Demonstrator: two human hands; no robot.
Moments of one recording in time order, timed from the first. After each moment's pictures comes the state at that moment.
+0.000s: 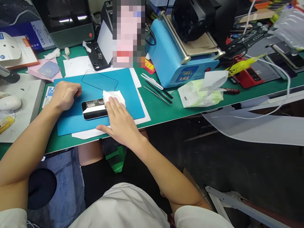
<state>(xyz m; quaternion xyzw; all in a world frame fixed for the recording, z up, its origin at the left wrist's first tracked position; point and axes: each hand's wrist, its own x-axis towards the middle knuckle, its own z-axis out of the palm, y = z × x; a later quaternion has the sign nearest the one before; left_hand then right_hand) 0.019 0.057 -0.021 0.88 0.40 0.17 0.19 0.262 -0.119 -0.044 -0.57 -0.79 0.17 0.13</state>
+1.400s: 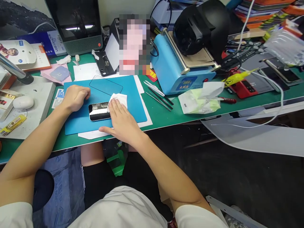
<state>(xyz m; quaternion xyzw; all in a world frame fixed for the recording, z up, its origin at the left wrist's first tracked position) 0.024 0.052 -0.022 0.88 0.40 0.17 0.18 0.256 -0.101 -0.035 -0.55 -0.82 0.16 0.07</state>
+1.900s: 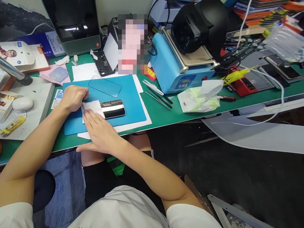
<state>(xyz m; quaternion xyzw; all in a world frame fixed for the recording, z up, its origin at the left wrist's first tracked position) 0.023 0.052 -0.020 0.89 0.40 0.16 0.16 0.188 -0.118 -0.032 -0.43 -0.89 0.13 0.10</state>
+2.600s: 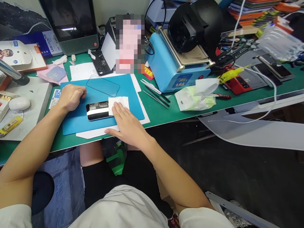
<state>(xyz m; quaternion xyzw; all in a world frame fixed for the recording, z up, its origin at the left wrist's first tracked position) 0.020 0.054 -0.021 0.88 0.43 0.15 0.17 0.285 -0.122 -0.039 -0.54 -0.82 0.18 0.09</state>
